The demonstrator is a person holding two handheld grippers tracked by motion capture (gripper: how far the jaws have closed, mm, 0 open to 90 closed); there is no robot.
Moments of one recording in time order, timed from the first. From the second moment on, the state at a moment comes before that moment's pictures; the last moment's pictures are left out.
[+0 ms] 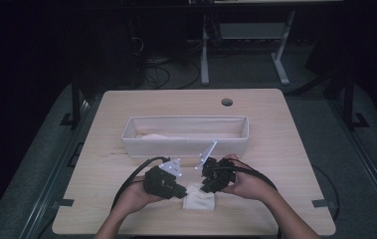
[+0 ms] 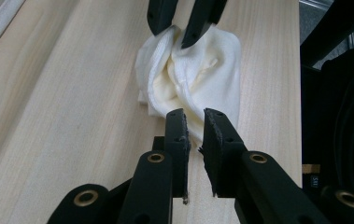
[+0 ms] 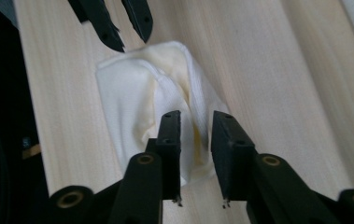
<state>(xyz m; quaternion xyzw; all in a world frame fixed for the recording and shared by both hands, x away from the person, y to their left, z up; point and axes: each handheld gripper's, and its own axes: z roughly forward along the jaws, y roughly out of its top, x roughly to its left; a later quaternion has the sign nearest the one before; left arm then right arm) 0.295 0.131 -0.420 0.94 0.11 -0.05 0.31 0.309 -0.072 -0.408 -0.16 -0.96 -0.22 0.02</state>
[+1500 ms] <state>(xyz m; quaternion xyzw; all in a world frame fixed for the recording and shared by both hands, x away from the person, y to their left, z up) 0.295 0.126 -0.421 0.94 0.11 -0.04 0.31 0.317 -0.070 -0.432 -0.18 -0.96 -0.24 0.02</state>
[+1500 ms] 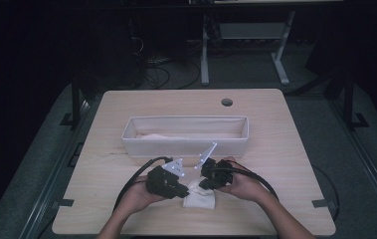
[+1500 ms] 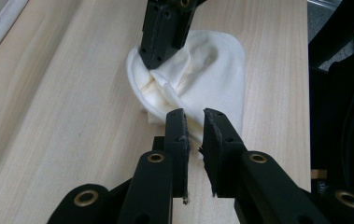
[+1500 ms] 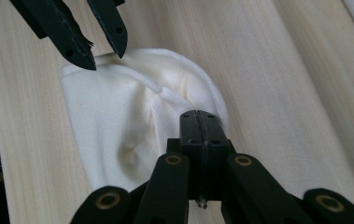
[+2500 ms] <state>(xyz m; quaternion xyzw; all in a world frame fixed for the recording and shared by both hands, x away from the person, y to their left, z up) 0.288 0.166 -0.420 0.94 0.15 -0.02 0.32 0.297 -0.050 -0.425 -0.07 -0.97 -0.22 0.02</state>
